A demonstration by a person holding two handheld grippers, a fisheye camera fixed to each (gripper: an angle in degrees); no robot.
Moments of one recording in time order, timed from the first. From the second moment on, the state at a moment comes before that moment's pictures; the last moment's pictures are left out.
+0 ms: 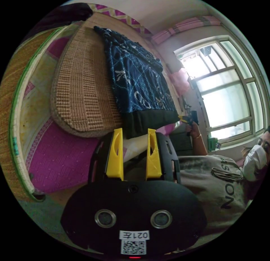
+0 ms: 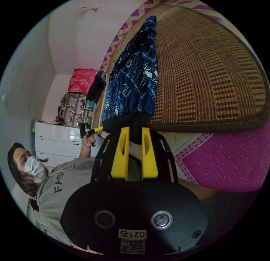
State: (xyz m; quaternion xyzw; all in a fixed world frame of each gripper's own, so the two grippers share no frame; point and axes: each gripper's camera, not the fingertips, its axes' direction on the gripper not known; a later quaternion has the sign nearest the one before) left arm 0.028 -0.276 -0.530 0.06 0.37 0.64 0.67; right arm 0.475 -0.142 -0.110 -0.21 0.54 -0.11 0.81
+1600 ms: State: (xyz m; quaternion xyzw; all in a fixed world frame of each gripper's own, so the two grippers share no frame) left arm 0.415 -0.405 -0.721 0.24 0.40 0.67 0.58; right arm 0.545 -0.587 0.087 -0.18 0.50 -0.25 0.81
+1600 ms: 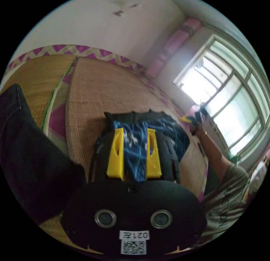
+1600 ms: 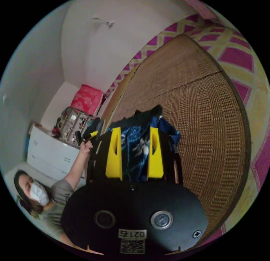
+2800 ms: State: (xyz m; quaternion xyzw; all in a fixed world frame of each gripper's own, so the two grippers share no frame) left arm 0.123 -0.313 -0.539 0.15 0.43 0.68 0.57; right arm 0.549 -0.264 0.105 -0.28 0.56 -0.28 0.73
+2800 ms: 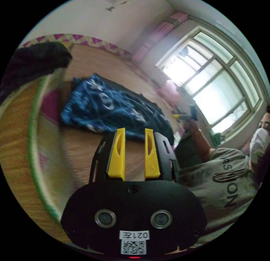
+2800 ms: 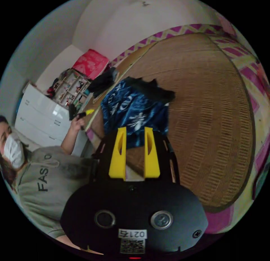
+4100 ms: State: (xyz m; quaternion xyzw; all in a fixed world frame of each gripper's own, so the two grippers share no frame) left arm 0.003 -0.384 -0.517 -0.06 0.71 0.51 0.49; right arm 0.575 -0.440 0.345 -0.38 0.47 -0.13 0.79
